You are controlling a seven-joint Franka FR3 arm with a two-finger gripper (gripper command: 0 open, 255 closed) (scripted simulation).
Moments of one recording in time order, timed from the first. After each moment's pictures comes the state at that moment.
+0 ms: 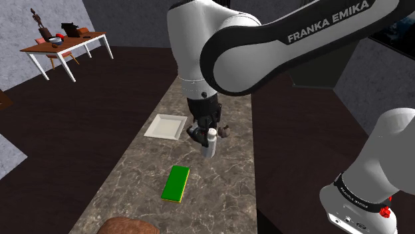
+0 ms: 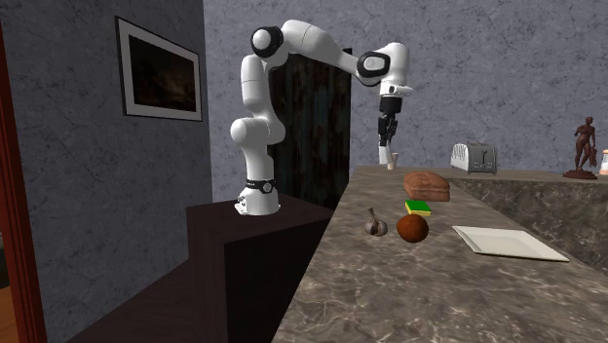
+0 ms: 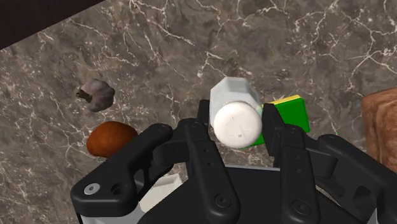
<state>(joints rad) 0.28 -0.10 0.42 -2.11 0.04 1.92 0.37</state>
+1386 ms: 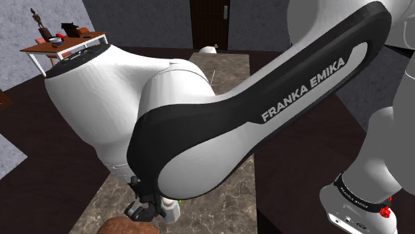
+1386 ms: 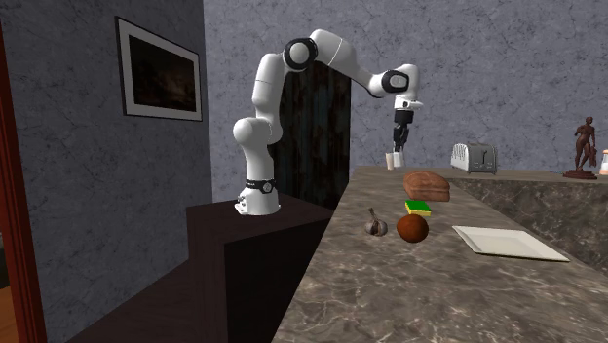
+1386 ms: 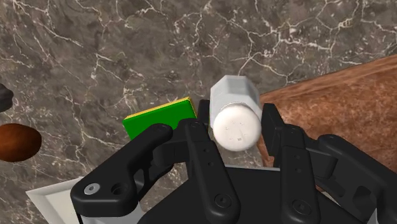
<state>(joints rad) 0.50 0.27 0.58 -1.78 -0.13 1.91 0.81</state>
